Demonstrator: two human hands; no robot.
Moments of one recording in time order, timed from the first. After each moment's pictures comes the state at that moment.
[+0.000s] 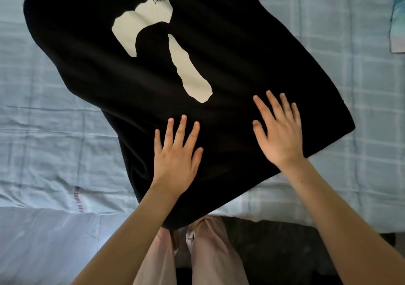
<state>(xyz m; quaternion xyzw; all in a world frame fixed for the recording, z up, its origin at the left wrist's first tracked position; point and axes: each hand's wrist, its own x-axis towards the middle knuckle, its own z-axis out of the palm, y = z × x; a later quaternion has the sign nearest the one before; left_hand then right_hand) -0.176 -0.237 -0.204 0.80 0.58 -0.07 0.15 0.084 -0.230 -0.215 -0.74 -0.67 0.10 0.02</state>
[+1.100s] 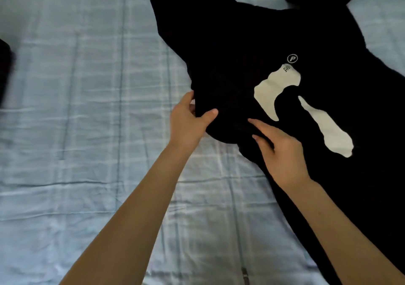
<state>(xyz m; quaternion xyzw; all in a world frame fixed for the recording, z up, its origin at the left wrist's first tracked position) -0.439 0.036 -0.152 0.55 0.59 0.29 0.52 -0.263 -0.076 -0.171 -0.74 -0.56 0.23 0.29</state>
